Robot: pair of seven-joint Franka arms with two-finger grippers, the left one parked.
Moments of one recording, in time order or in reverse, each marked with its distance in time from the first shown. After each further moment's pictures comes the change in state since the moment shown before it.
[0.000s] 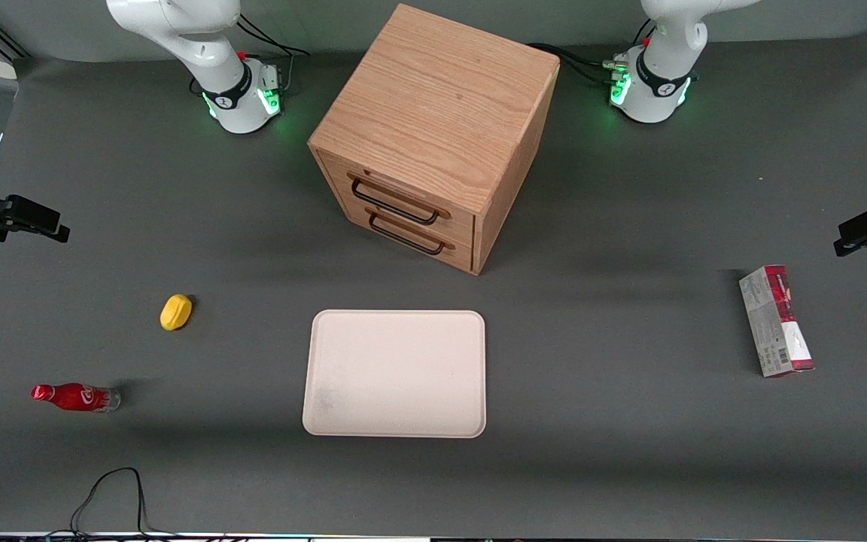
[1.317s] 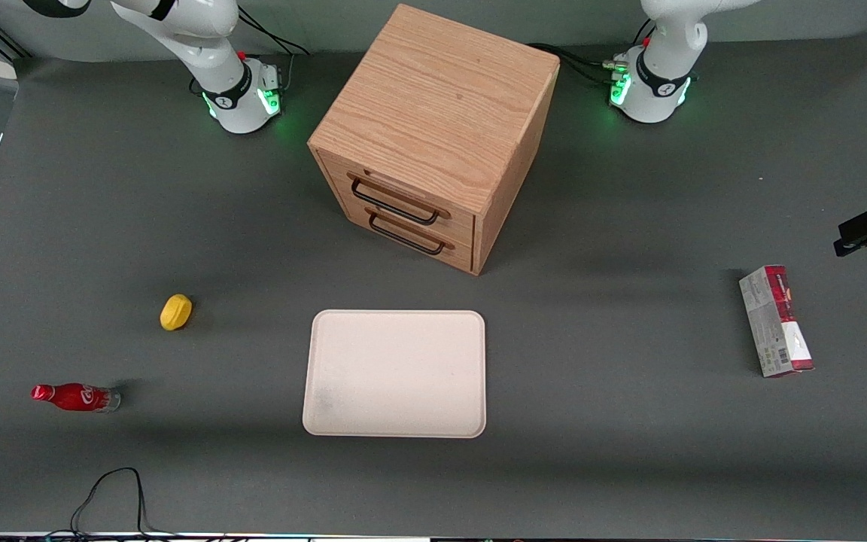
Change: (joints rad) arm -0.235 0.399 -0.003 0.469 -0.056 -0.080 -0.224
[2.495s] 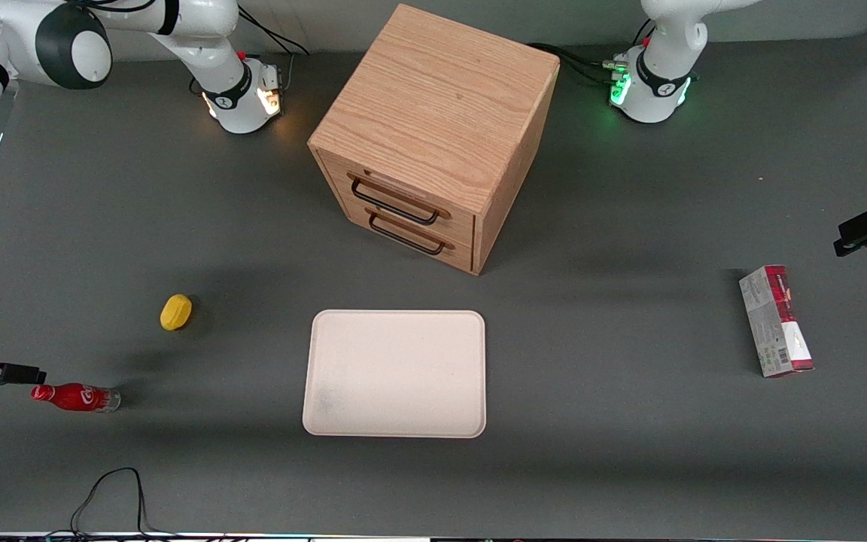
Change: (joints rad) arm 0.004 0.313 0.012 0.008 0.046 0.382 -0.004
